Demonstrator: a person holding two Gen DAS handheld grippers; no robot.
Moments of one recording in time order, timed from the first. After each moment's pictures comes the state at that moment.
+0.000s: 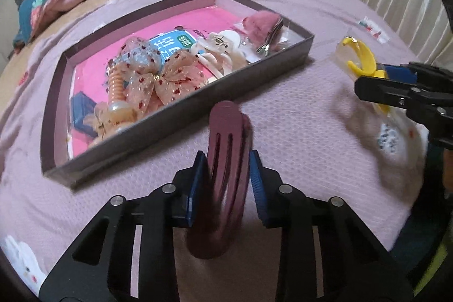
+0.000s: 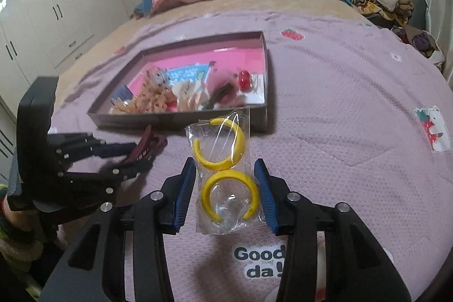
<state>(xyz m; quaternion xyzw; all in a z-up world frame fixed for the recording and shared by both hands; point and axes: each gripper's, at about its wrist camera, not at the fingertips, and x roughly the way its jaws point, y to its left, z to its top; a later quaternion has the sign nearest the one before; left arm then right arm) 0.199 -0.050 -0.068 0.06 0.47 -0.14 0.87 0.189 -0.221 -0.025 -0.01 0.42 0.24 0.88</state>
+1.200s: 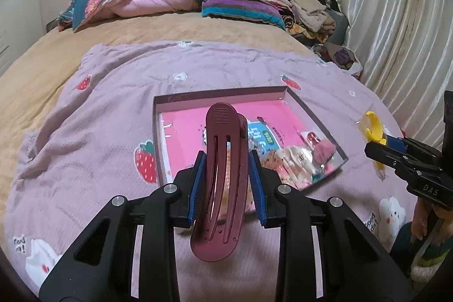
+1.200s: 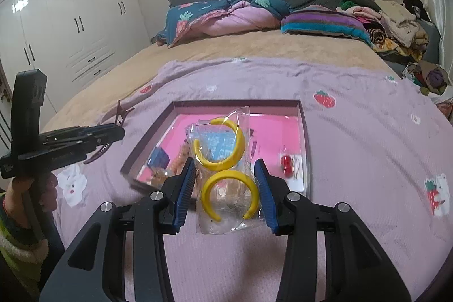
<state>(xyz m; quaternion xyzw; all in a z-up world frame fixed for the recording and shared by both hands) 0.220 0.062 0.032 -0.06 0.36 -0.06 0.93 0.223 -0.164 0.045 -0.01 0.35 0.28 0.90</state>
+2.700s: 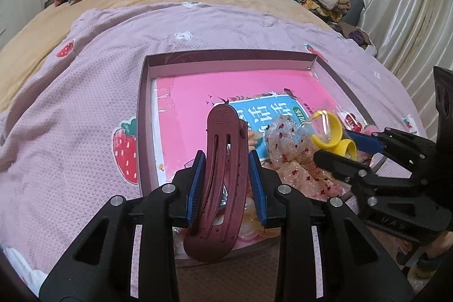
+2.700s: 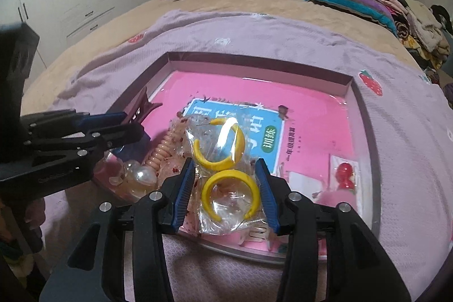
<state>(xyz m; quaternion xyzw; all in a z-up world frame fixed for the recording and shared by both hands) 0.271 0.067 -0.038 -0.07 0.43 -0.05 0.90 0.290 -0.073 -0.038 -0.10 0.42 0.28 0.86</state>
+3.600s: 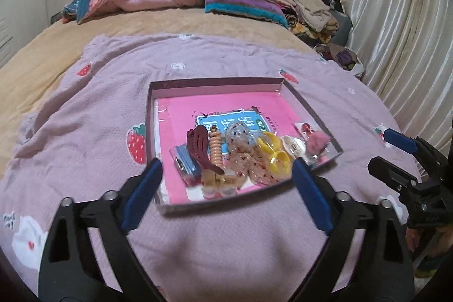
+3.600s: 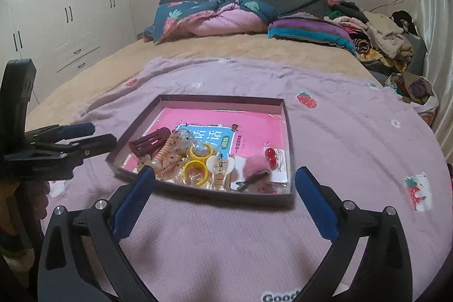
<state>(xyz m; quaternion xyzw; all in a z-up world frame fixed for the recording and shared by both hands) 0.195 0.044 0.024 -0.08 0.37 -0.05 0.93 0.197 -0.167 0.038 -0.05 0.33 0.23 0.91</state>
